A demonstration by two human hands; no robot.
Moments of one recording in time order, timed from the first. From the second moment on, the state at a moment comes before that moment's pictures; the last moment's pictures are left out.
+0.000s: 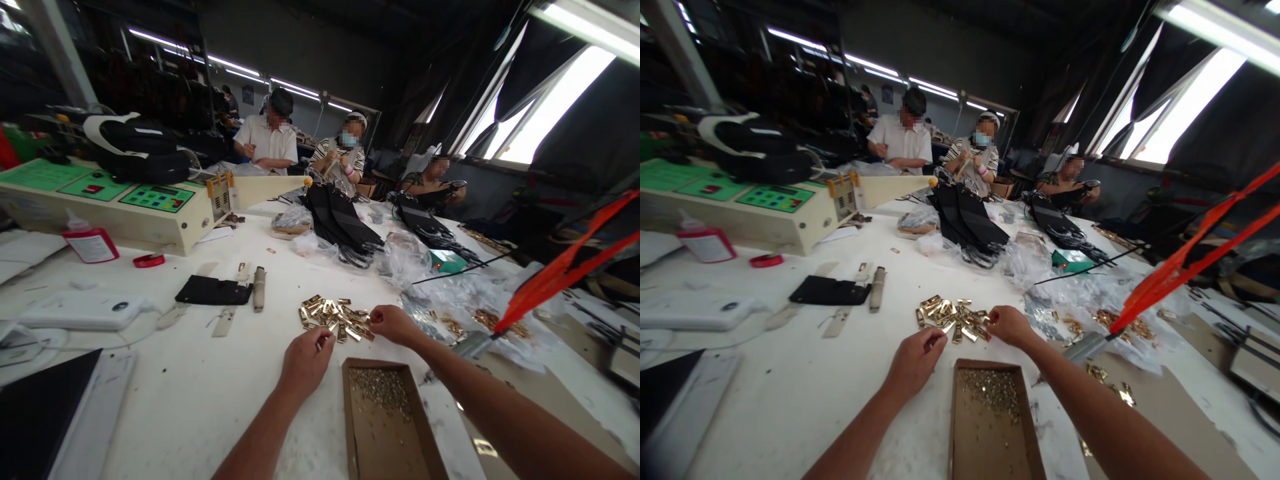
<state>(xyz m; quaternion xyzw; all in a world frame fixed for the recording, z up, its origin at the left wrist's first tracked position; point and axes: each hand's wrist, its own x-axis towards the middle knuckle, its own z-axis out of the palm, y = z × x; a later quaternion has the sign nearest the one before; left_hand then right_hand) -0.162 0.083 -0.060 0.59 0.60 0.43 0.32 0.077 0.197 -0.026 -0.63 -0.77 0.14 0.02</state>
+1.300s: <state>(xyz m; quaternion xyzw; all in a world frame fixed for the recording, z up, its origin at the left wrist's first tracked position) -0.159 0.081 -0.064 0.62 0.60 0.41 0.29 0.052 0.178 -0.006 -0.60 -0.79 0.13 -0.05</state>
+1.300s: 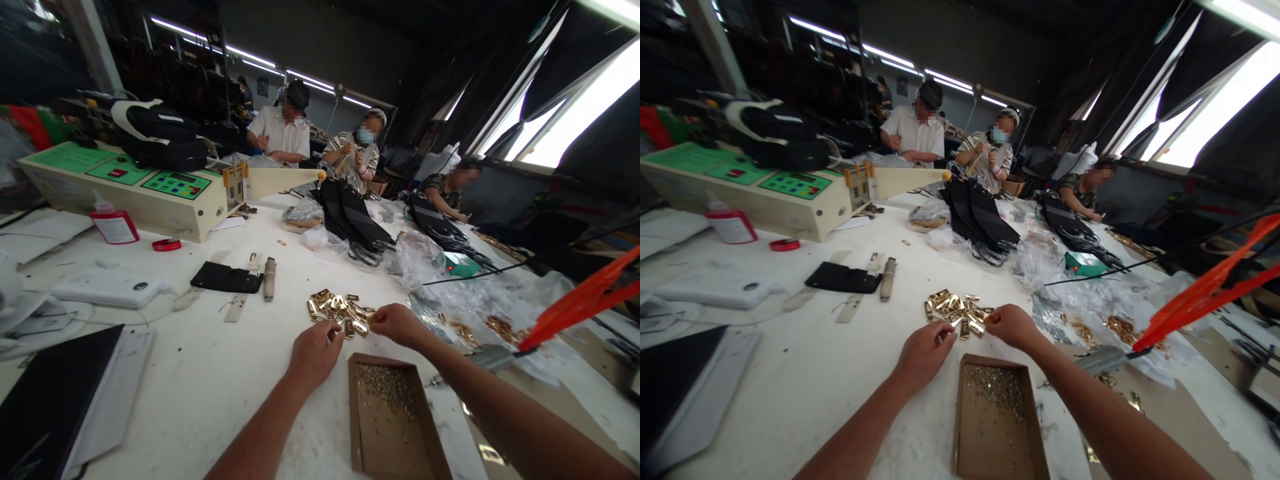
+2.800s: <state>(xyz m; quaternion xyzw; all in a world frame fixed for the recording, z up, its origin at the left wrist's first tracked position) -0.160 0.079 -0.061 0.64 0.61 0.36 0.29 0.078 0.203 -0.008 -0.65 -0.71 0.26 -0.07</state>
